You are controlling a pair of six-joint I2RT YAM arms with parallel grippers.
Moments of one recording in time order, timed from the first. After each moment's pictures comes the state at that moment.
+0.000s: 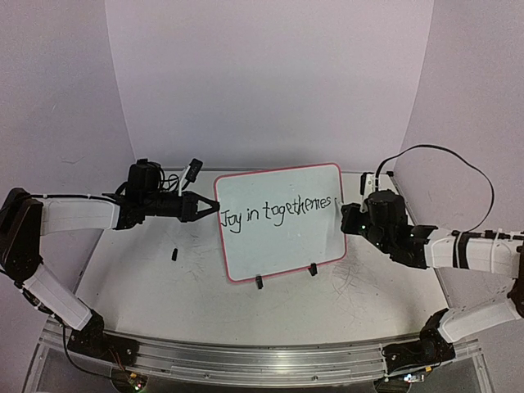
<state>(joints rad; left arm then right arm) -0.47 1.50 0.86 0.23 0.76 -0.25 0.67 1.26 0.66 0.20 0.40 0.46</state>
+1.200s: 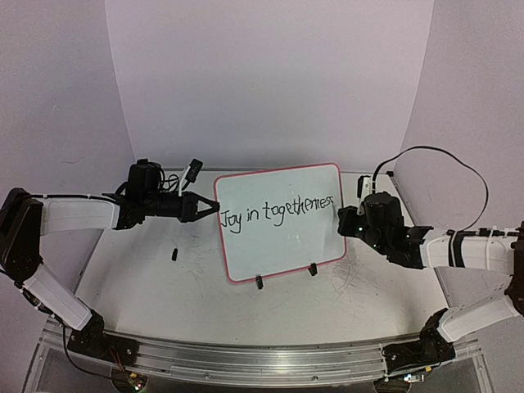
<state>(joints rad) -0.47 1.50 0.86 0.23 0.76 -0.25 0.67 1.30 0.66 0.21 0.37 0.51</state>
